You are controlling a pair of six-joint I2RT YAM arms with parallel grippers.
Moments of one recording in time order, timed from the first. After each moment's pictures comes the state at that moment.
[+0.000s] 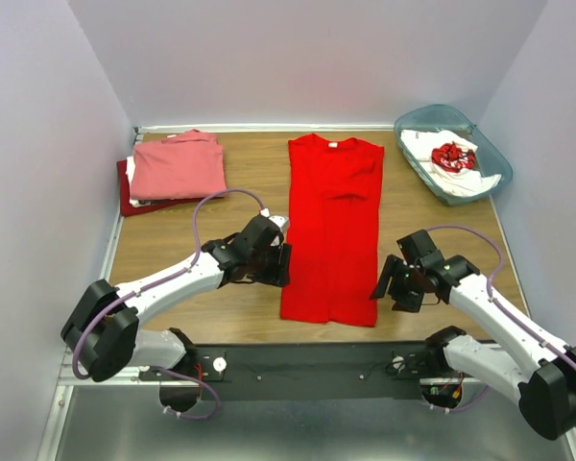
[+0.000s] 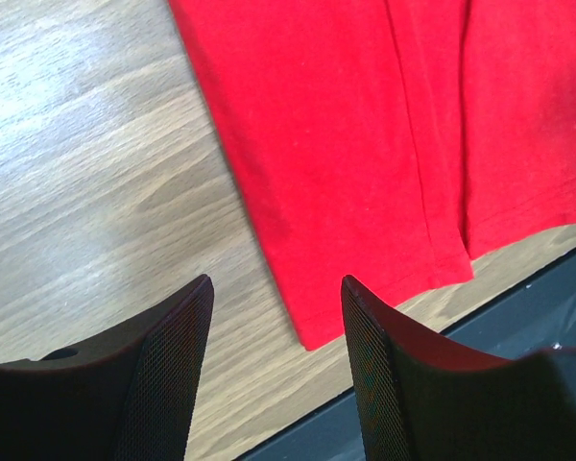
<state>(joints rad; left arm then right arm) -0.77 1.29 0.78 -0.43 0.08 -0.49 0.44 0.96 0.60 -0.83 -0.09 0.83</state>
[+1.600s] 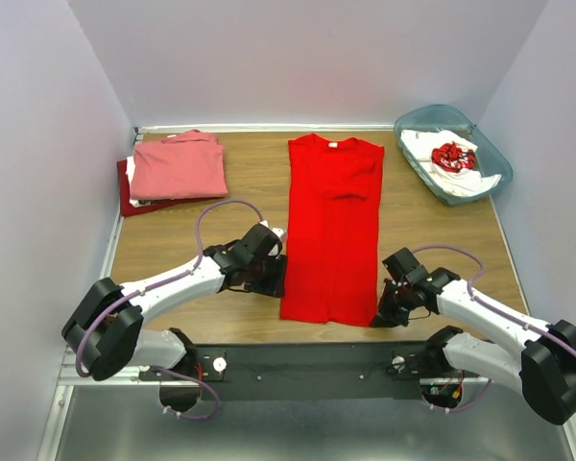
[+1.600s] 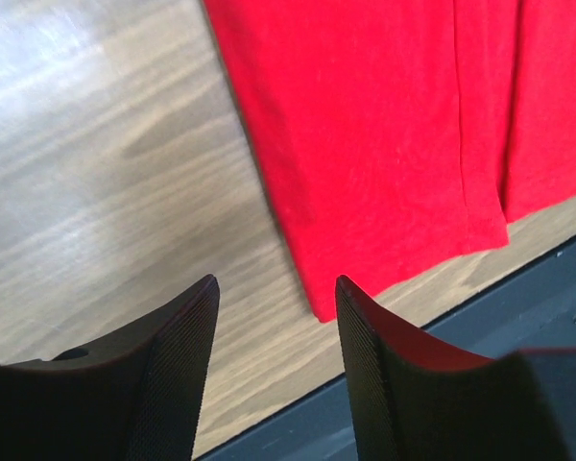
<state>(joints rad) -0.78 1.30 0.72 -0.45 0.13 -0.51 0.56 1.03 0.42 -0.70 -0.18 0.97</state>
